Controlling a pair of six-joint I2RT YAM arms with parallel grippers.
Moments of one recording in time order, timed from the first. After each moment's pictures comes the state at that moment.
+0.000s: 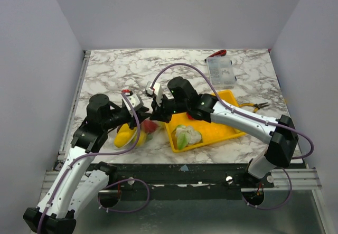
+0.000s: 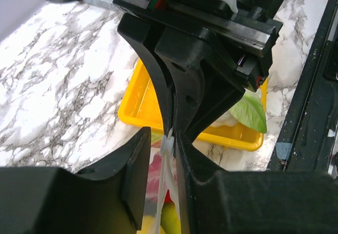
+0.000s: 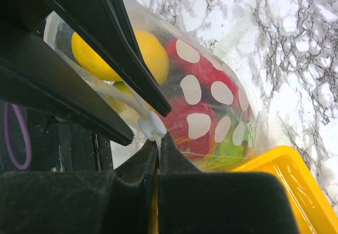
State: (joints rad) left arm -0.35 0.70 0.78 -0.37 0.69 0.26; right arm 0.98 1.60 1.36 -0.28 -0.41 -0.12
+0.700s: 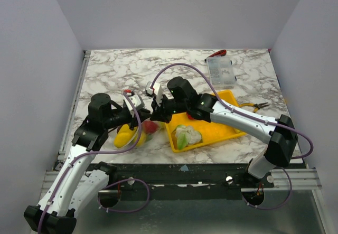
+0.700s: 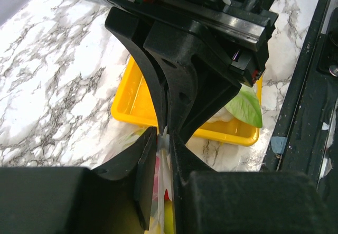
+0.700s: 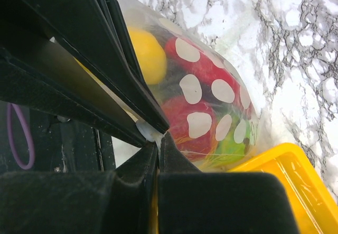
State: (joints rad) left arm -0.35 0.73 0.78 -0.39 0.72 0.28; right arm 0.98 1.61 1.37 -0.30 -0.41 -0.09
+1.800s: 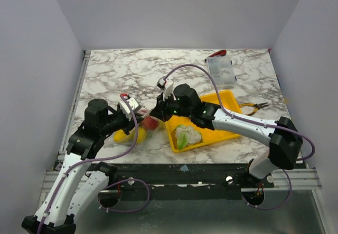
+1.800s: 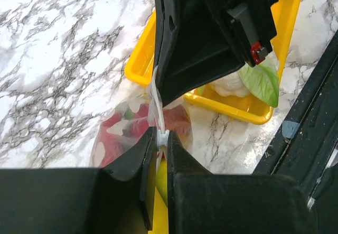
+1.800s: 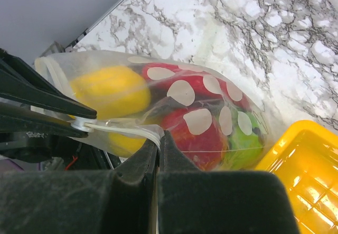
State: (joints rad) left arm -0.35 0.65 0.80 -0.58 0.55 0.27; right arm 0.97 1.56 1.16 0.03 -0.17 0.31
